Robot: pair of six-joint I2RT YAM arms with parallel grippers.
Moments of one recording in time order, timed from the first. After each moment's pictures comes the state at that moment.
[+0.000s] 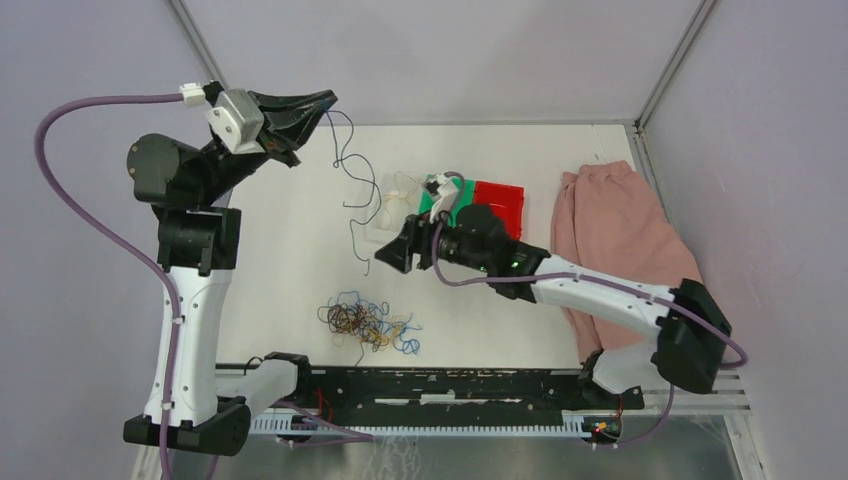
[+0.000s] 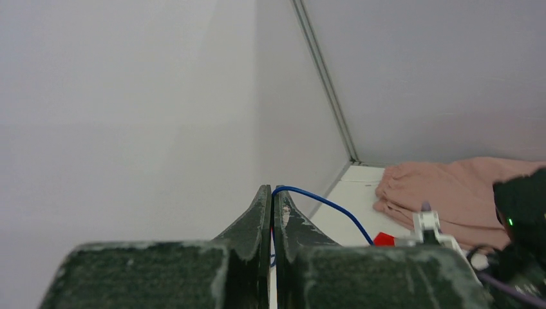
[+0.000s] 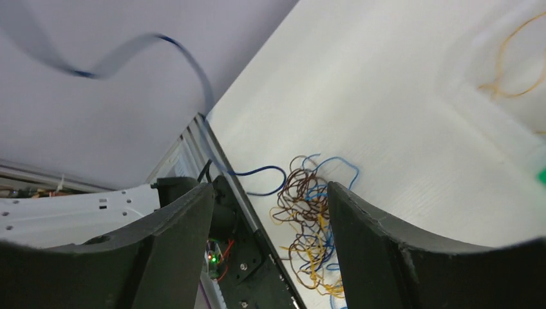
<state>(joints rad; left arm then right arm) -0.11 1.07 1.57 0.06 0.82 0.08 1.00 1.47 1.02 0.22 -0.14 0.65</state>
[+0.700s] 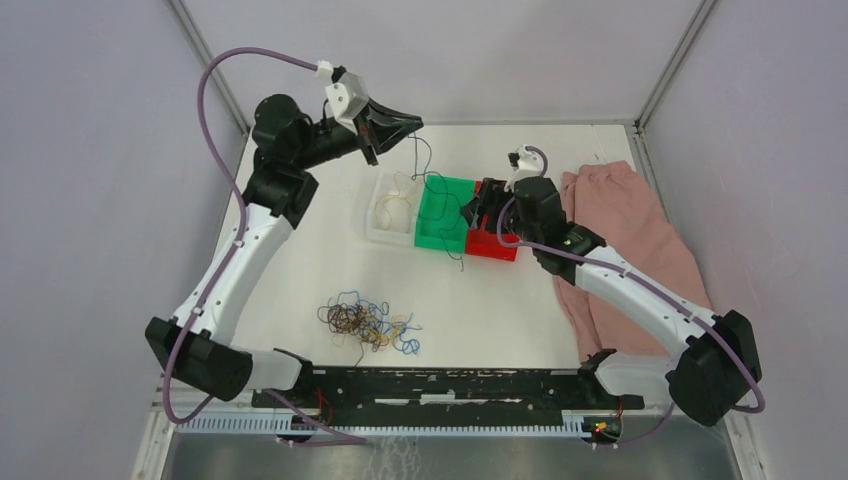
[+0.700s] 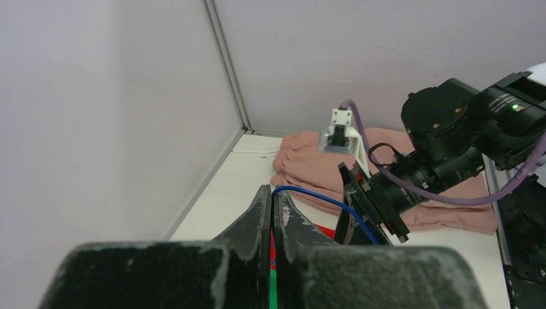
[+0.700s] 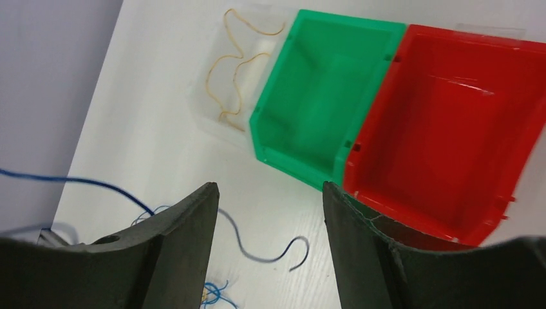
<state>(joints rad) -0.37 1.31 1.45 0.11 0.86 0.03 0.64 1.24 0.94 -0.10 0.07 0.57</state>
